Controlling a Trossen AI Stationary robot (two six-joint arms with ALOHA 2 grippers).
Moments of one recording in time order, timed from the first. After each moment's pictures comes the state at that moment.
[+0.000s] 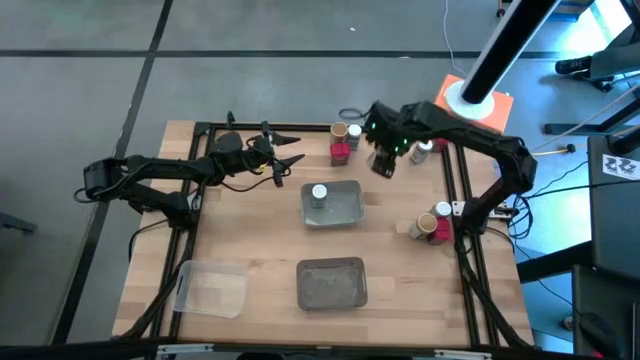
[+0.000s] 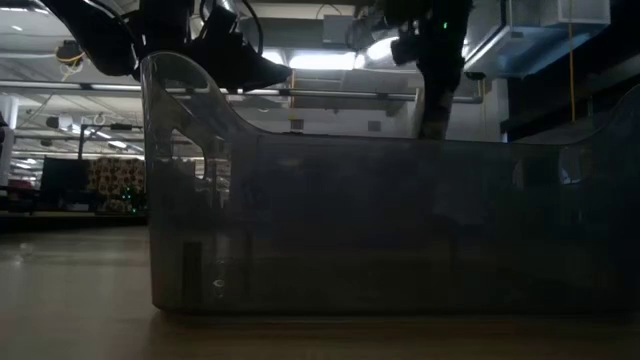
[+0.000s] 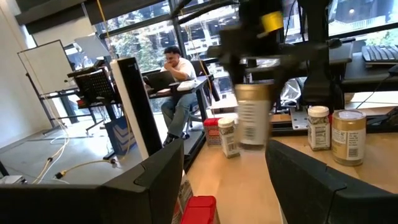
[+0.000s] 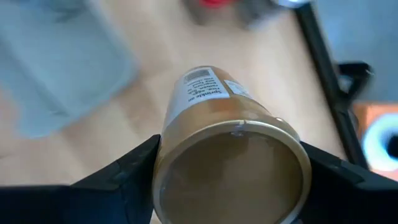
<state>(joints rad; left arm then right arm) 0.42 1.25 0.53 0.77 0.10 0.22 -0.39 1.61 1.62 -1.32 0.09 0.00</state>
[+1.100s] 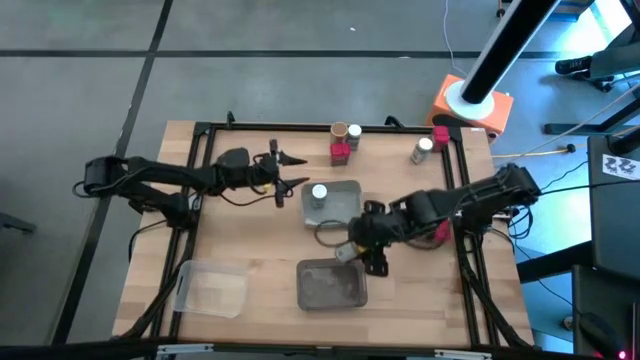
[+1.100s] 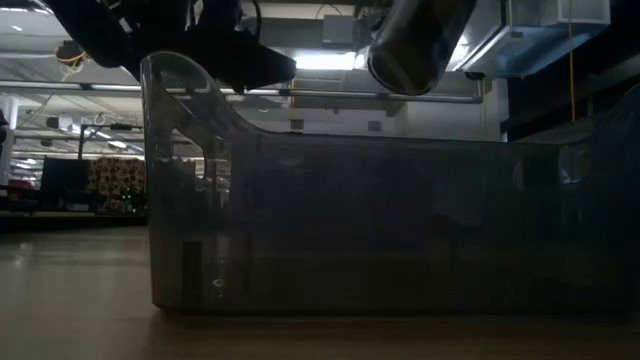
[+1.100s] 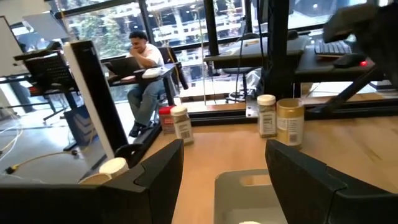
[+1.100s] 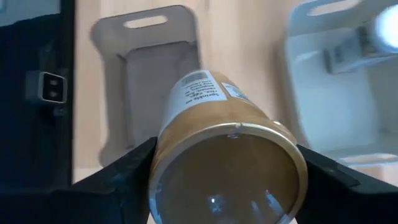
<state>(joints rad) 0.23 1.25 0.53 0.69 0.02 0.17 0.35 1.65 1.62 -1.05 0.04 0.38</state>
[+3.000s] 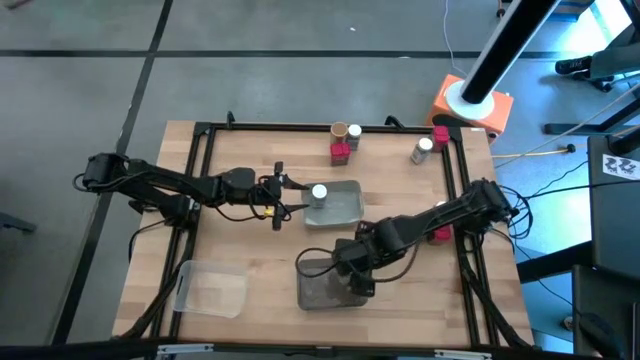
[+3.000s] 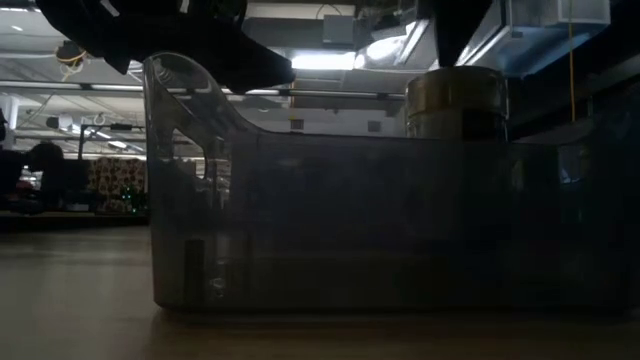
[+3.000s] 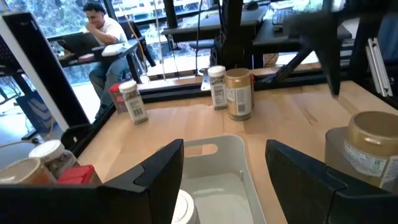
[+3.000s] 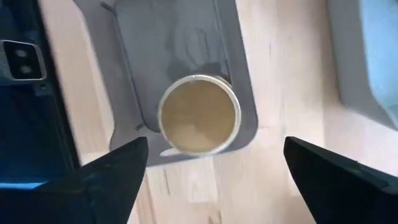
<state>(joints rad) 0.04 1.25 0.53 0.56 -0.05 0.16 0.41 1.90 1.82 -1.25 0.00 0.53</state>
